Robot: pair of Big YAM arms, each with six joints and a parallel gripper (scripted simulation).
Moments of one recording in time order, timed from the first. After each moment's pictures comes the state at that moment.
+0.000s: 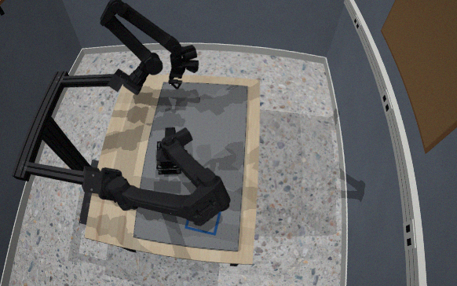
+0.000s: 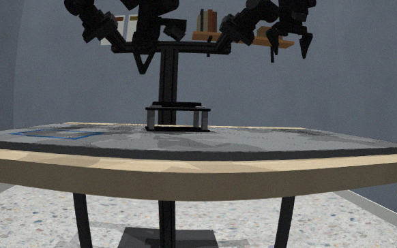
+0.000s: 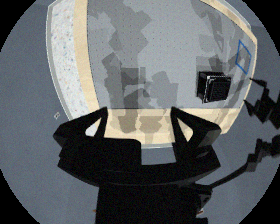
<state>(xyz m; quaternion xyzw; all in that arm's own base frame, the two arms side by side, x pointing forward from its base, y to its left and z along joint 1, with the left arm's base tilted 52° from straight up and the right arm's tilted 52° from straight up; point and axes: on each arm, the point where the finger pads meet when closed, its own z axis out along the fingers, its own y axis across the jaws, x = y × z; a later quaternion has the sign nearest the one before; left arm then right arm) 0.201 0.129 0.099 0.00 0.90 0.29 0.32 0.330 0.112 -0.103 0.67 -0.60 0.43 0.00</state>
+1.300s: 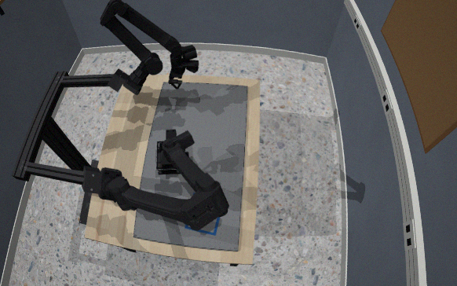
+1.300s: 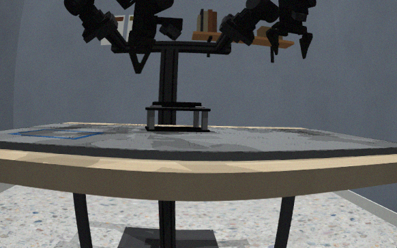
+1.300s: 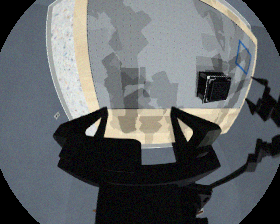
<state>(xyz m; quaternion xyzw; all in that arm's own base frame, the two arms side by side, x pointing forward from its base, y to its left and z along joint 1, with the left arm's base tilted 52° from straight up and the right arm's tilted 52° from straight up) 0.201 0.129 0.099 0.00 0.90 0.29 0.32 0.334 0.105 -0.092 0.68 -0.59 0.43 0.00</state>
